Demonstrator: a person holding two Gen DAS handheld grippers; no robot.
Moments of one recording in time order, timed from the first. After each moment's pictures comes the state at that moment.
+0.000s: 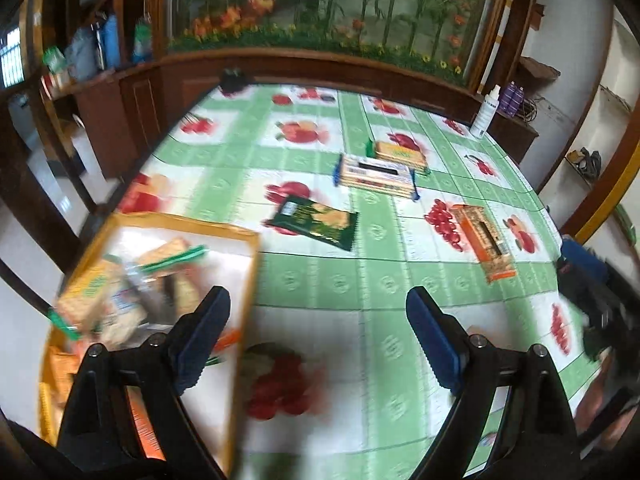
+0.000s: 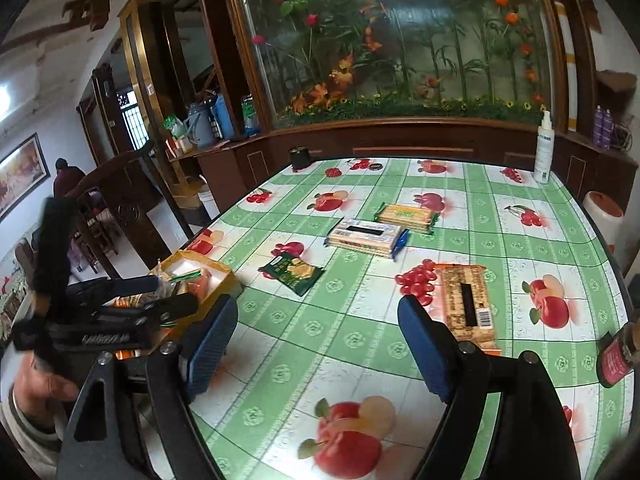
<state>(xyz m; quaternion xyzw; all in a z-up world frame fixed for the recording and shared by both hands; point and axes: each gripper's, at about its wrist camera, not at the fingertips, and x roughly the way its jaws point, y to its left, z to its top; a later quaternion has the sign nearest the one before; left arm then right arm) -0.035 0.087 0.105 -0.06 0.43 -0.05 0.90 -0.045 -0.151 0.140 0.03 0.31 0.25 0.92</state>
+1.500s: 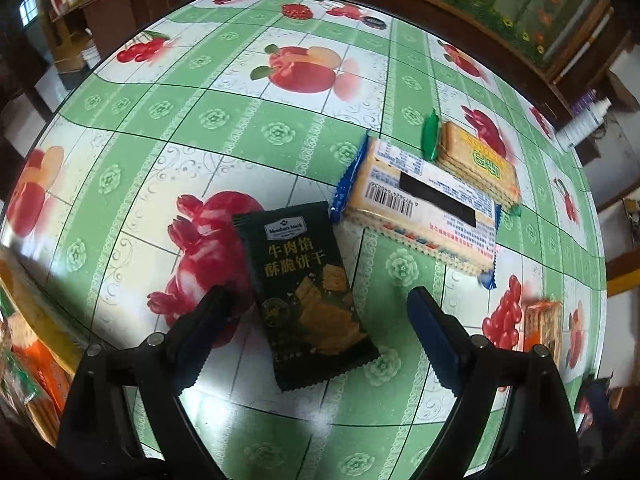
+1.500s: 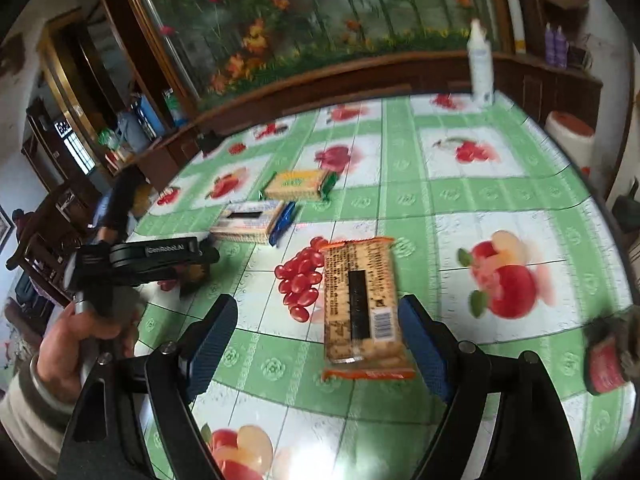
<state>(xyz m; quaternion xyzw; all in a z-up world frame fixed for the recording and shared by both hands) 0.137 0.051 0.024 -0.13 0.55 0.04 0.82 0.049 -0.228 0.094 0.10 0.42 0.16 0.89</state>
